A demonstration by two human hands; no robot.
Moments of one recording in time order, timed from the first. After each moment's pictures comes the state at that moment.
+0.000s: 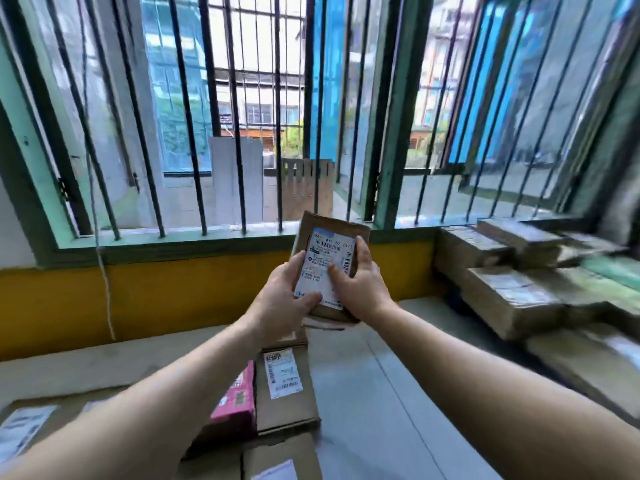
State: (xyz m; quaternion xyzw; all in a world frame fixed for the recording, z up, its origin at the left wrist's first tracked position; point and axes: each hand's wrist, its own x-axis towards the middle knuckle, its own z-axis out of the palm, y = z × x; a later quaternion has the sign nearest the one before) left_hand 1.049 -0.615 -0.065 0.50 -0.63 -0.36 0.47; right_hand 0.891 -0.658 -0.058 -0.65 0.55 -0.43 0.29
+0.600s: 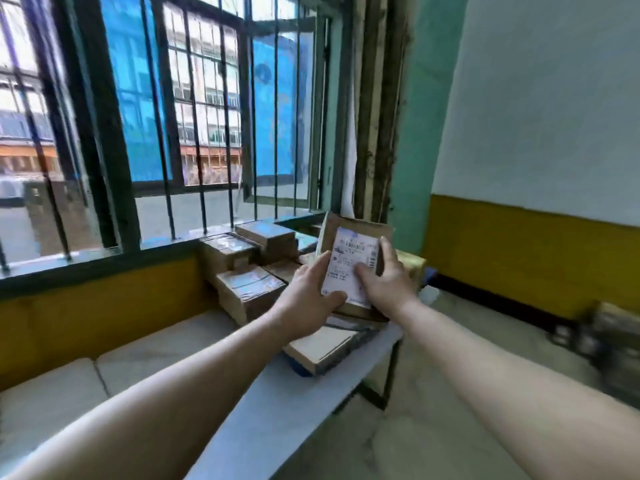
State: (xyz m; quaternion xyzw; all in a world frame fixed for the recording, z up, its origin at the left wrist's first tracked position) left_hand 0.535 -0.573 -0.043 0.30 -0.82 -0.36 0.34; right_hand 0.373 -0.510 -0.033 -0.45 0.74 -0.49 0.10
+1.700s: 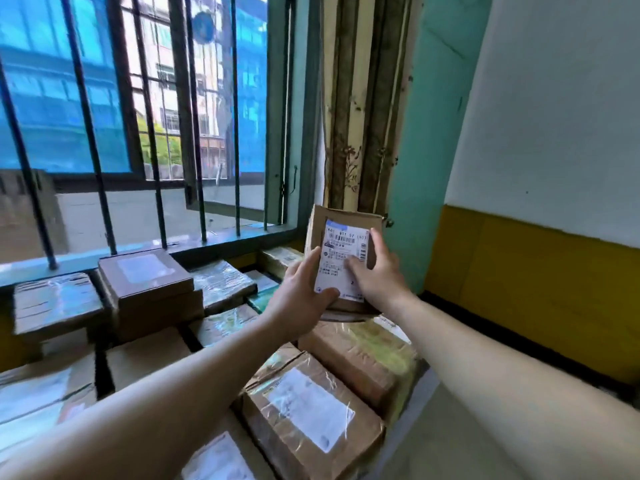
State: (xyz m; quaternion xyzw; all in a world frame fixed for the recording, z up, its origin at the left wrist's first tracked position) left_hand 0.160 -0.863 -0.055 0.32 -0.78 -0.38 0.39; right_hand 0.003 -0.828 -0.035 -0.49 0.70 -0.50 0.11
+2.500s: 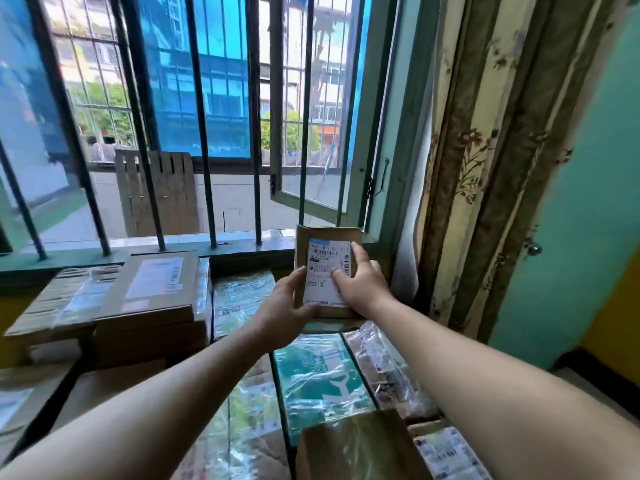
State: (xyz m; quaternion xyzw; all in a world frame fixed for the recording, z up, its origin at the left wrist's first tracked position) left_hand 0.122 -1.057 -0.089 0.53 -0.65 -0.37 0.40; right_hand -0.039 -1.103 -0.069 -0.65 0.64 -0.35 0.24
